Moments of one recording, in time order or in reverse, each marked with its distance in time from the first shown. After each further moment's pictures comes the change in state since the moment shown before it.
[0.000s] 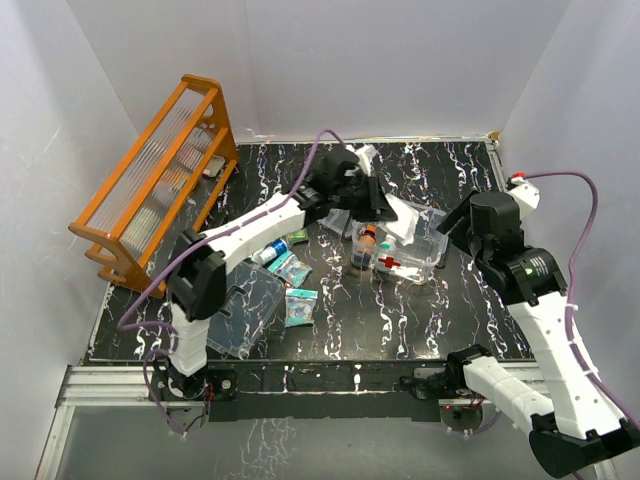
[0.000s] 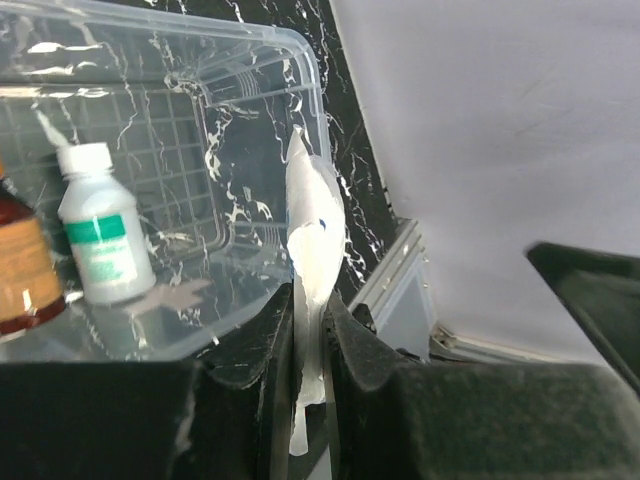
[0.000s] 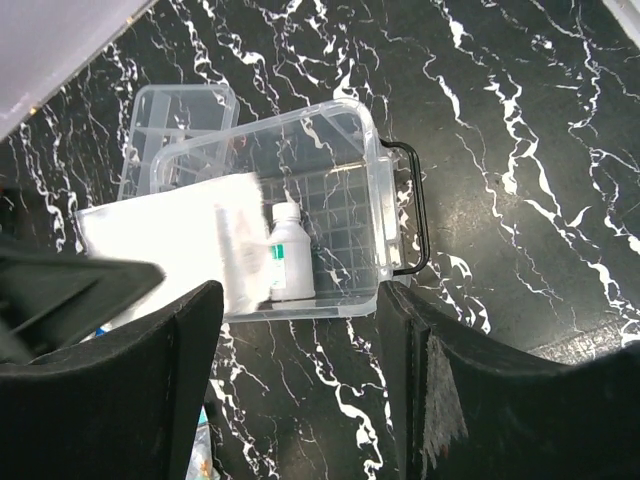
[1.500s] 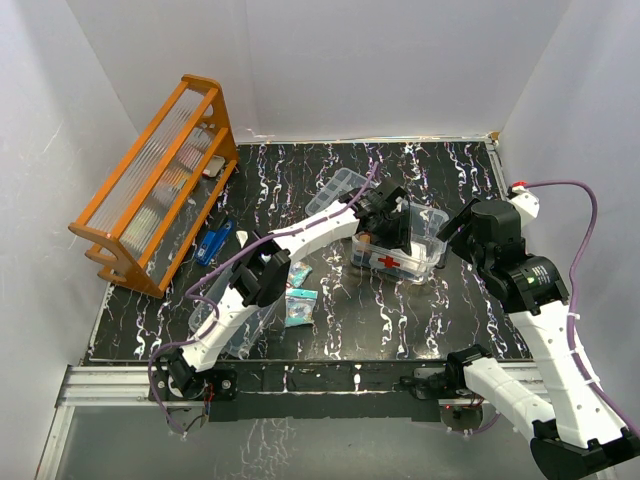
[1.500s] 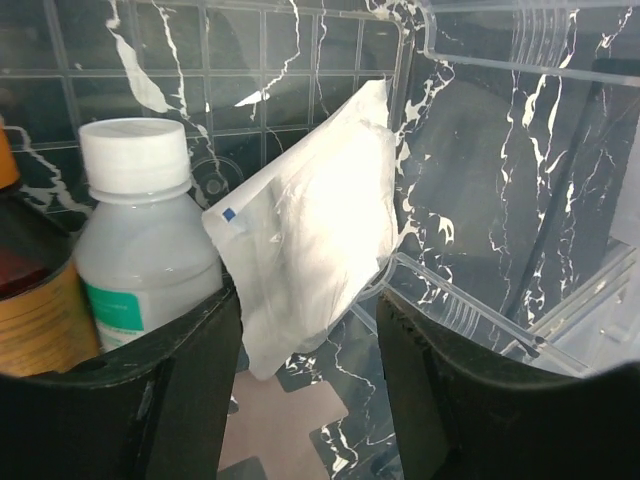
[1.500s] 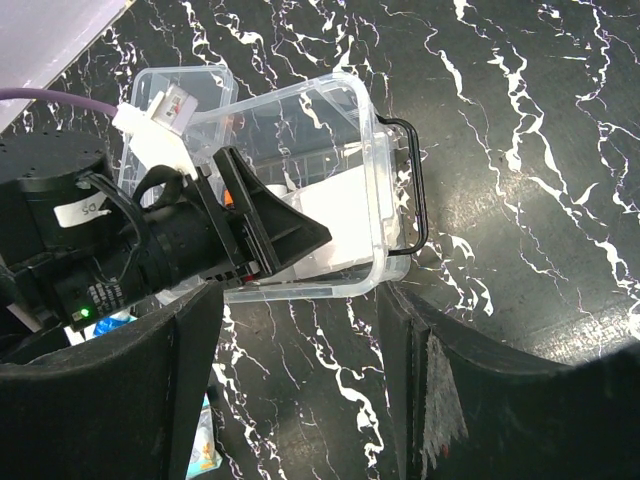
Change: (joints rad) left arm -0.130 0.553 0.555 -0.459 -0.194 0.078; right arm 0.000 -0.069 -0.042 -0.026 -0.016 0.031
